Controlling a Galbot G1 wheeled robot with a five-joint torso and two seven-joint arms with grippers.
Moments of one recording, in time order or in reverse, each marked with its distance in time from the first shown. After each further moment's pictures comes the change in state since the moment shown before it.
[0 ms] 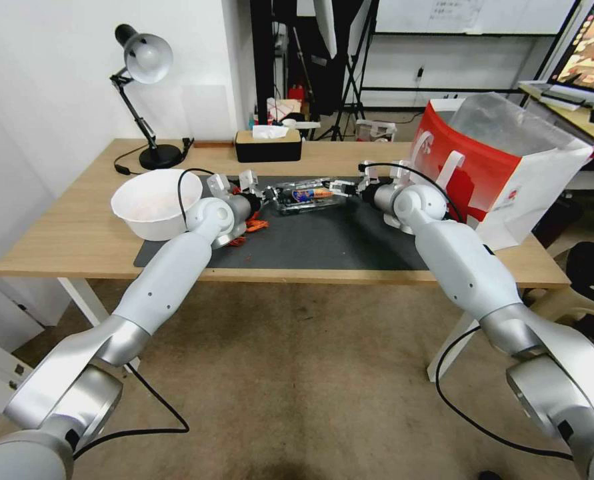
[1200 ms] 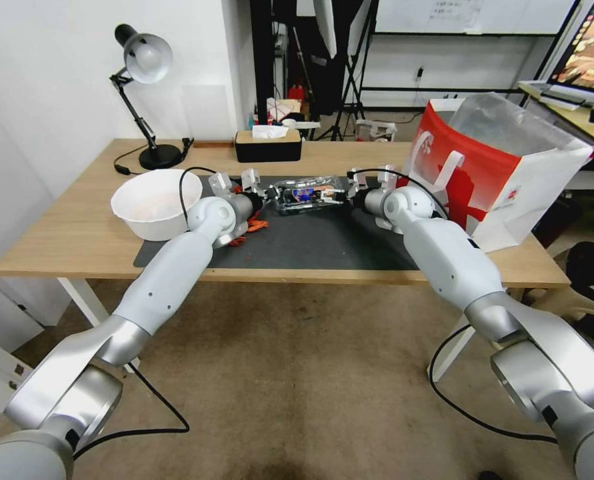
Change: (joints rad) left arm 0.002 0.002 0.002 -0.017 -0.001 0.001 0.000; right arm 0.041 0.054 -0.039 -0.120 -0.047 -0.003 -0.092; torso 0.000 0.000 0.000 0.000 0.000
